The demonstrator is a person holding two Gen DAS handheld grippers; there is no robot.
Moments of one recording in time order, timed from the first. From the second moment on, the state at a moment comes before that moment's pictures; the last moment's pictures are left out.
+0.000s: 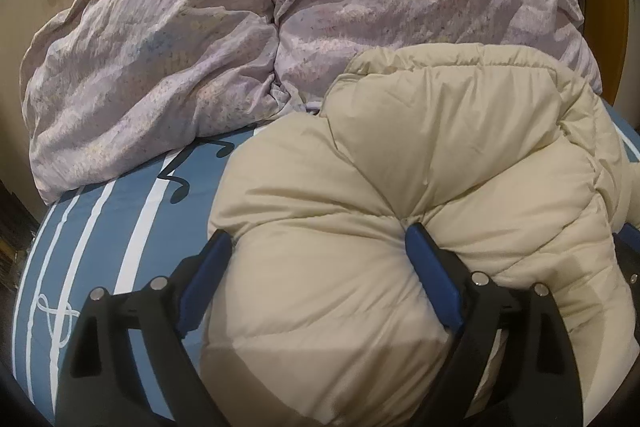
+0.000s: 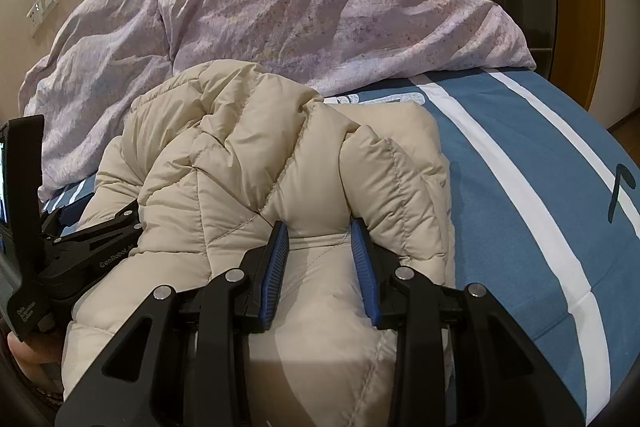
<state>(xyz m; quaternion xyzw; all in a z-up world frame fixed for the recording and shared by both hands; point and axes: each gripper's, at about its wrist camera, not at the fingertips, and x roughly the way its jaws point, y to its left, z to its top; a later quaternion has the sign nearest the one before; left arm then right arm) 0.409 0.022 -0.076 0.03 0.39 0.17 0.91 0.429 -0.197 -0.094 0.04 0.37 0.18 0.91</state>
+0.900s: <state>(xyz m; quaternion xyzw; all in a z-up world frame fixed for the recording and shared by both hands) 0.408 0.019 -0.076 0.04 0.39 0.18 0.90 0.470 -0.177 -0.067 0.06 0.40 0.11 0.91</state>
